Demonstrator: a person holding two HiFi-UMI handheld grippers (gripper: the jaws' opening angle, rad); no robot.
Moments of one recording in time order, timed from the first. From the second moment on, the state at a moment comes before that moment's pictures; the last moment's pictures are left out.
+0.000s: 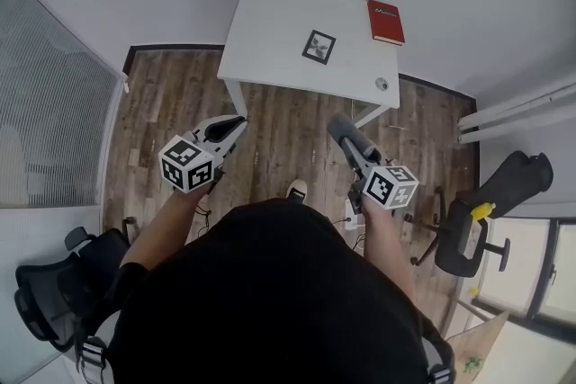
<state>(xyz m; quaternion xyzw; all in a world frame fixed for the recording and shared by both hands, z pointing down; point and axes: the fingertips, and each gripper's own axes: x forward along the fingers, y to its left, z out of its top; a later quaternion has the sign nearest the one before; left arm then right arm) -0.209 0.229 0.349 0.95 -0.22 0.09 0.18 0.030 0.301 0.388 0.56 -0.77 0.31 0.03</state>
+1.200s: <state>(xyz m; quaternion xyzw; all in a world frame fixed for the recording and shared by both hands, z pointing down) -0.077 0.128 0.358 0.94 -0.27 0.12 0.17 0.141 0.175 0.425 0.49 -0.81 0.33 0.06</state>
